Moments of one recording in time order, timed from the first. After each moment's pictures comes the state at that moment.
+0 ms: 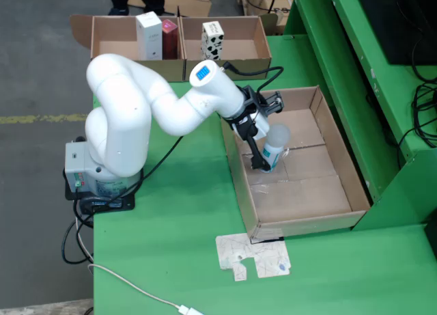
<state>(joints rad) 0.37 -0.13 -2.16 1.38 1.25 0.31</state>
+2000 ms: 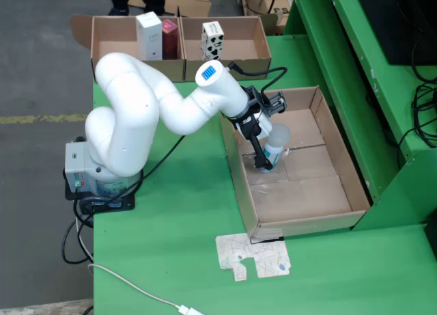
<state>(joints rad) 0.39 -0.23 -2.11 1.39 1.25 0.33</state>
